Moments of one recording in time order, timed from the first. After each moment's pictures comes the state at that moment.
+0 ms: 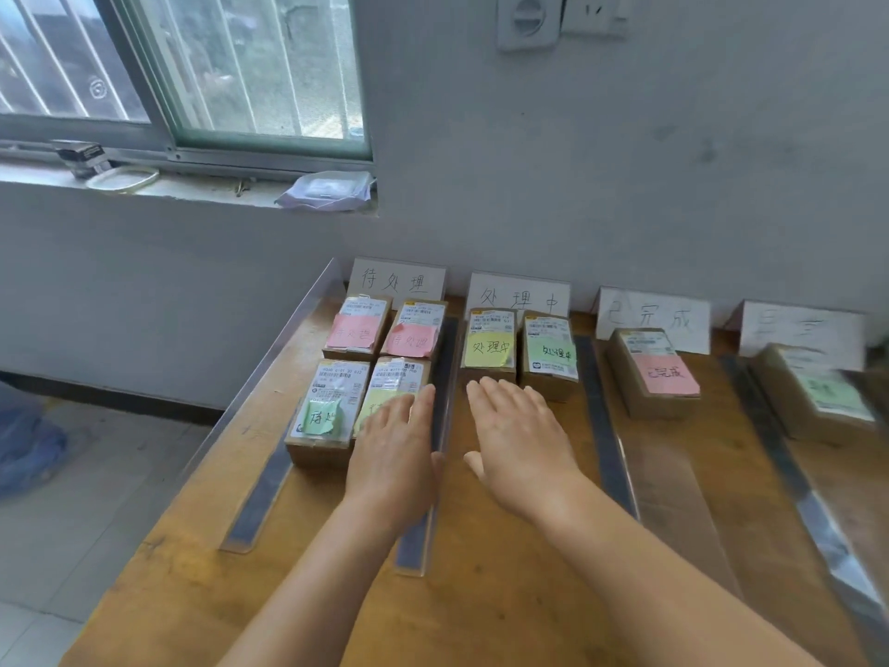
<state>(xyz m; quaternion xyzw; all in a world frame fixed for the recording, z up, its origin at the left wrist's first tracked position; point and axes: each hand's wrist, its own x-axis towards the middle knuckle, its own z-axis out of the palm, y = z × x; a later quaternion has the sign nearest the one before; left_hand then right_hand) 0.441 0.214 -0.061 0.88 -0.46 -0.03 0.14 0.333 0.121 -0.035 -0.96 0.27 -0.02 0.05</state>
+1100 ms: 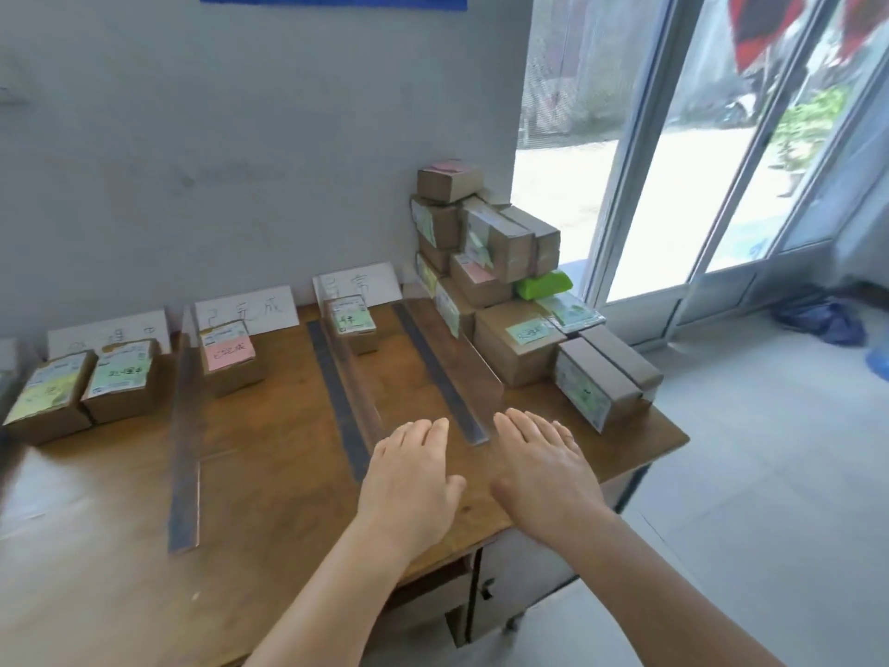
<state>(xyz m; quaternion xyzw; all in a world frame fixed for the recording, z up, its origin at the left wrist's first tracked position) -0.088 0.124 -0.038 0.67 -0.72 -0.07 0.17 -0.247 0.100 -0.039 -0.81 0.57 -0.11 0.05</state>
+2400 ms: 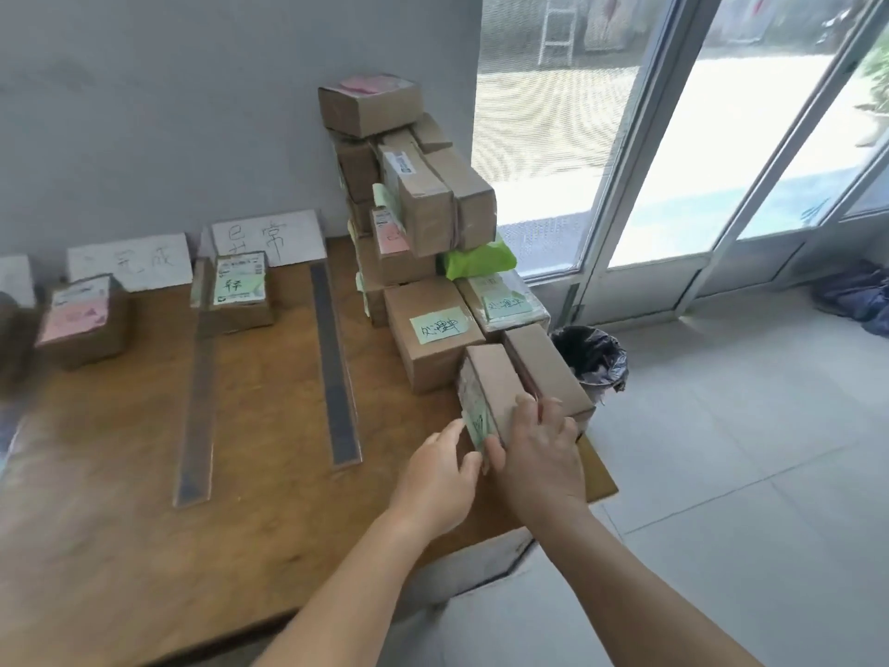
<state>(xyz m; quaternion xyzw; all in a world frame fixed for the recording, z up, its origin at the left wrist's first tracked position) -0.283 -0.033 -0.115 0.71 -0.57 -0.35 0.22 -0.406 -0.068 -0.116 -0.74 0.67 -0.09 0.05</state>
